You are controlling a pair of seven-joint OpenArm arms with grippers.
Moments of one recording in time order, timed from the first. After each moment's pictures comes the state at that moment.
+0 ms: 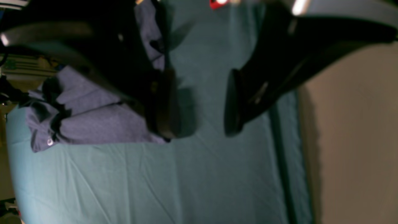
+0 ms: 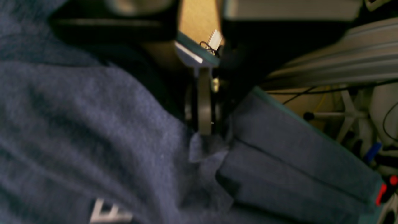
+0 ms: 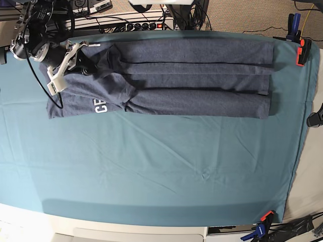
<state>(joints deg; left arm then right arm) -11.0 -49.9 -14.0 48.9 -82.8 -43.3 69.2 -23.3 22.2 29.4 109.0 63.2 39.6 -75.2</state>
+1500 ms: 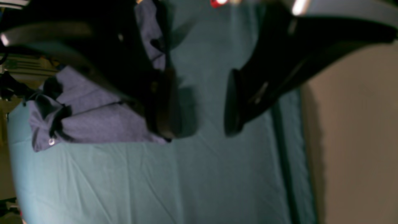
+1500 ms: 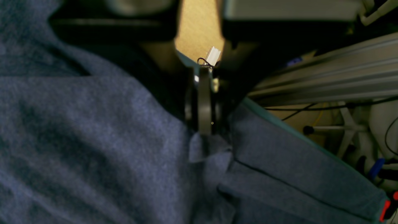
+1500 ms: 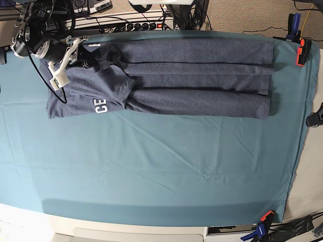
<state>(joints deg) -10.9 -49.3 -14.0 48.9 -82.8 -43.3 69.0 -24.3 22.2 29.4 109.0 63.2 39.6 -77.8</state>
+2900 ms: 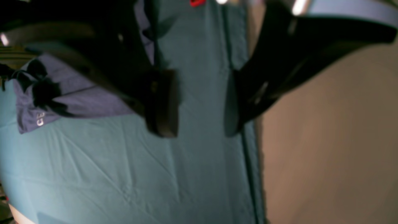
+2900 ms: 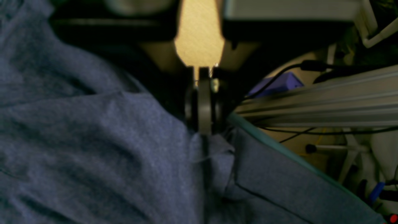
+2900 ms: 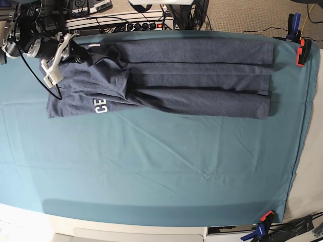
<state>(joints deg) -17.7 -56.8 -14.3 48.9 -82.9 -43.3 68.5 -28.0 29.4 29.4 109.2 68.3 39.6 -78.0</state>
